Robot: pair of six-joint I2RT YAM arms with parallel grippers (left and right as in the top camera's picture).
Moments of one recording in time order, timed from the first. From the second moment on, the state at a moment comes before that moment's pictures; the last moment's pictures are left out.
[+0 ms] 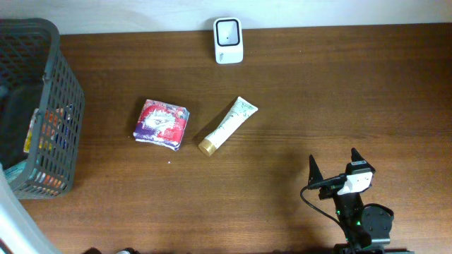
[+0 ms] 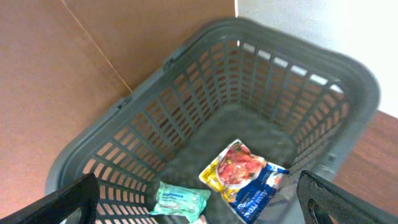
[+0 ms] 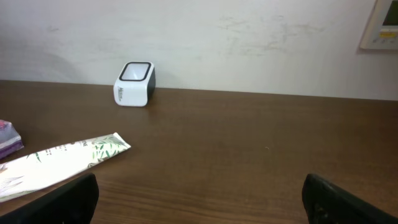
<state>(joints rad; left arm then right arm) 0.53 1.49 2.04 -1.13 -0.27 0.01 -0.01 0.01 0.01 -0.06 -0.14 0.00</state>
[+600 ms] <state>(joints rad) 0.65 2.04 2.03 -1.08 -0.10 -0.10 -0.01 0.01 0.01 -0.06 -0.14 0.00</state>
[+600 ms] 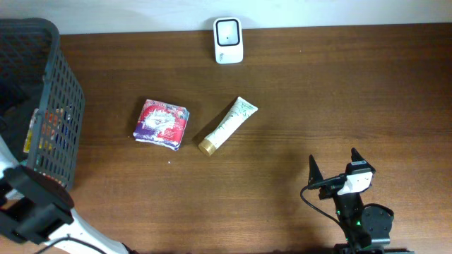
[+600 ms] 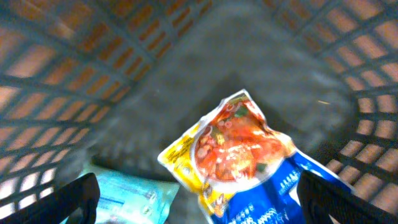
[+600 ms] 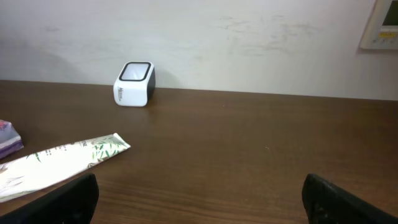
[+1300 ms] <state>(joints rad) 0.65 2.36 2.03 -0.98 0.00 0.25 -0.01 0.01 0.01 -0.06 -0.14 0.00</state>
